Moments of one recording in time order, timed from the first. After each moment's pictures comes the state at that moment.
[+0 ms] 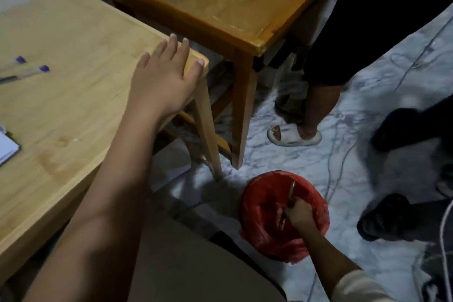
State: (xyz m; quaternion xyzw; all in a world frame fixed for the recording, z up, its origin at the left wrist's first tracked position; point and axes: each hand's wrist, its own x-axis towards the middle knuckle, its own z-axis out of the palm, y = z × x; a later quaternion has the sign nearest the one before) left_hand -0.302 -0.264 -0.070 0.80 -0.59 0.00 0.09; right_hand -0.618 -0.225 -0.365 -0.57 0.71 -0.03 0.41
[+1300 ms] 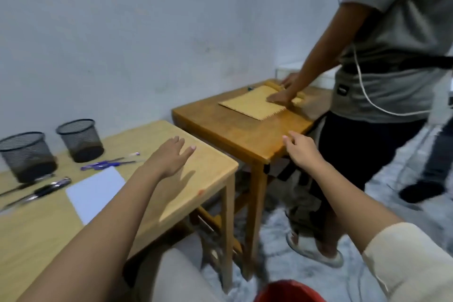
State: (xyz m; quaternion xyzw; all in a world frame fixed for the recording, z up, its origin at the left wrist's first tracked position) left_hand -0.249 -0.172 0.014 0.82 -0.54 -0.08 0.18; right_hand -0.523 -0.343 0.011 -0.79 0.51 -0.26 0.22
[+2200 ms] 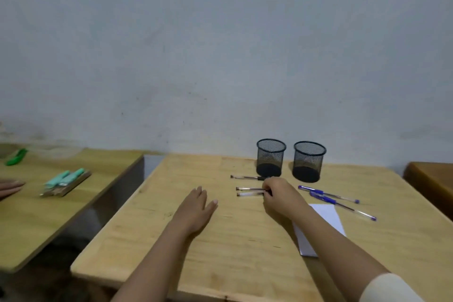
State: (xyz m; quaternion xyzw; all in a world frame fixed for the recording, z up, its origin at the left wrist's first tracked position) left_hand -0.089 0.165 -0.040 0.97 -0.12 -0.05 0.20; right_hand -0.102 -0.078 -0.018 -0.98 -0.03 -0.10 0.18
